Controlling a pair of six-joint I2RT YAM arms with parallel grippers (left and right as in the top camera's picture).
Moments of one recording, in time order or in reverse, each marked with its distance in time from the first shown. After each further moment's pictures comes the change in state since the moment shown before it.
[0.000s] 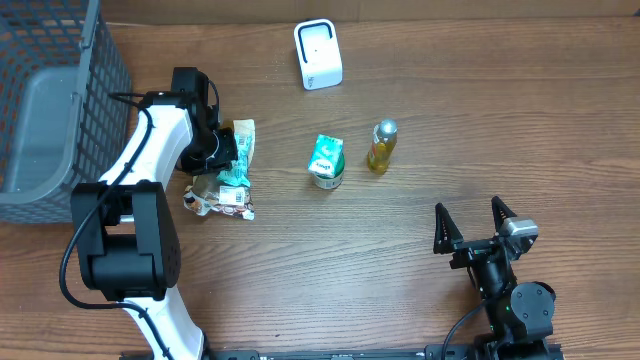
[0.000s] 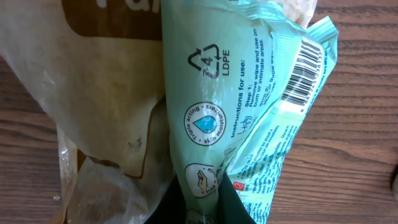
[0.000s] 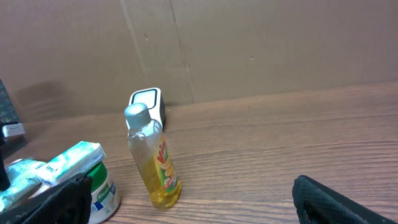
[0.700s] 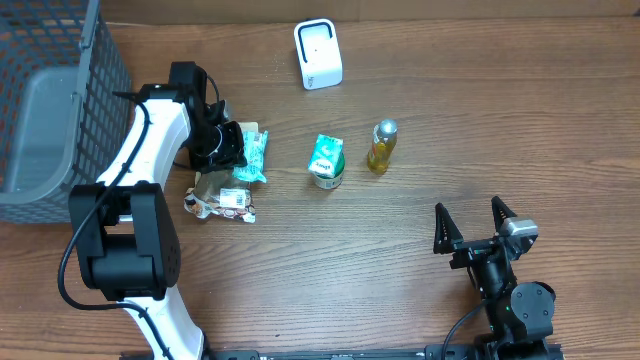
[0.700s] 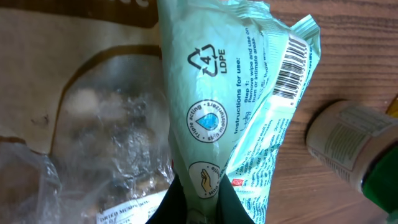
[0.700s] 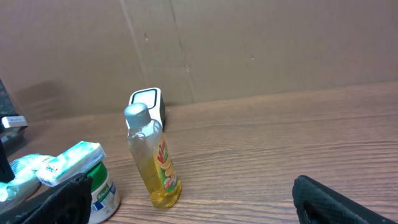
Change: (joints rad) left arm 0.000 0.000 0.058 -0.092 0.214 -0.011; right arm 0.000 0.000 0.000 0.000 0.000 0.000
